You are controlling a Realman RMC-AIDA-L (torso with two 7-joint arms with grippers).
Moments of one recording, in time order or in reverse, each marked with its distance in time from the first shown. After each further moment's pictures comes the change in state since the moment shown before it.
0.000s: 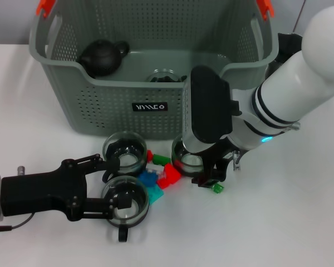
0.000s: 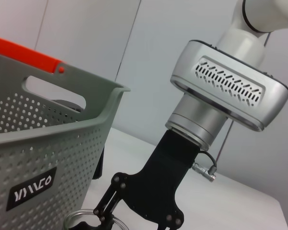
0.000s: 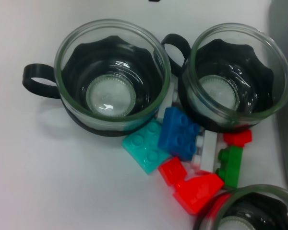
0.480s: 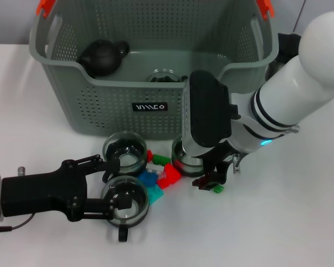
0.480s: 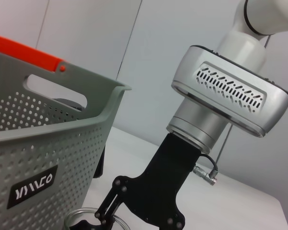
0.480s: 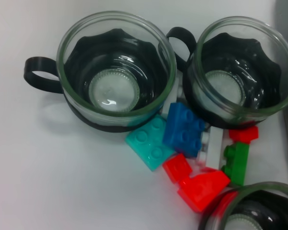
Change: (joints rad) left arm 0.000 0.000 0.000 -0.003 0.002 -0.003 0.000; right arm 0.000 0.001 -0.021 0.011 0.002 0.012 0.008
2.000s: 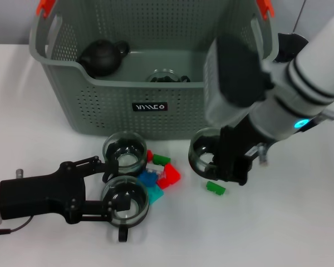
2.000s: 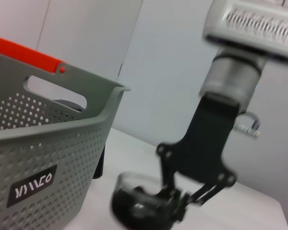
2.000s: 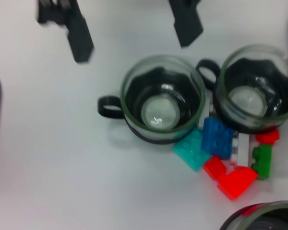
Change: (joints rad) left arm 0.010 -0.002 -0.006 0.000 0.000 0.007 0.010; right arm -0.024 -0.012 0.226 -0.232 -0.002 -0.400 0.051
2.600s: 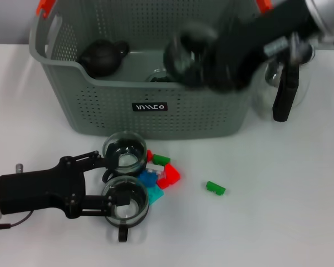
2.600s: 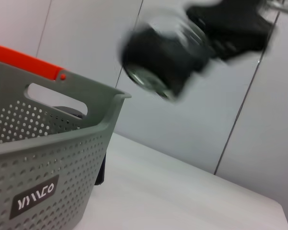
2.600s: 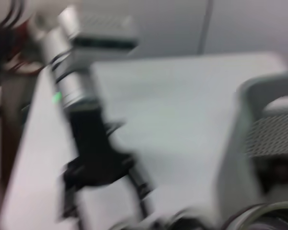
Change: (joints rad) left arm -0.011 0.004 -0.004 0.001 -0.007 0.003 0.000; right arm 0.068 -0.005 0.491 -0.286 0.173 -0.259 0.036
